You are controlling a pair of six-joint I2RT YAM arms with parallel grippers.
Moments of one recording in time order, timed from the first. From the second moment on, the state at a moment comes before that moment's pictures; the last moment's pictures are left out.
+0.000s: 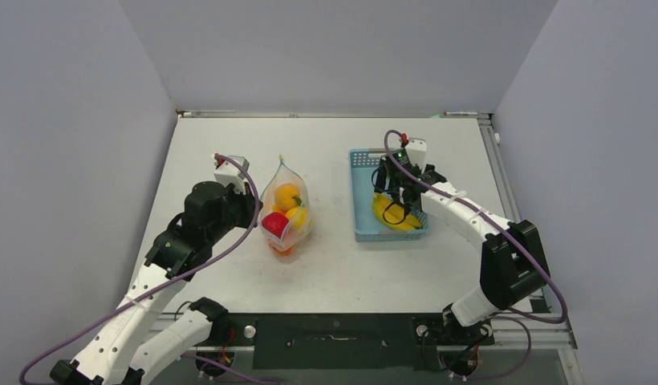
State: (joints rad) left arm -0.50 0.79 0.91 -0.57 -0.08 -0.31; right arm 0.48 1.52 1.09 -0.47 0.47 0.52
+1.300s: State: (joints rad) left arm -0.50 0.79 0.91 -0.57 -0.08 -0.31; right arm 0.42 1.78 1.14 -0.39 0.54 0.67
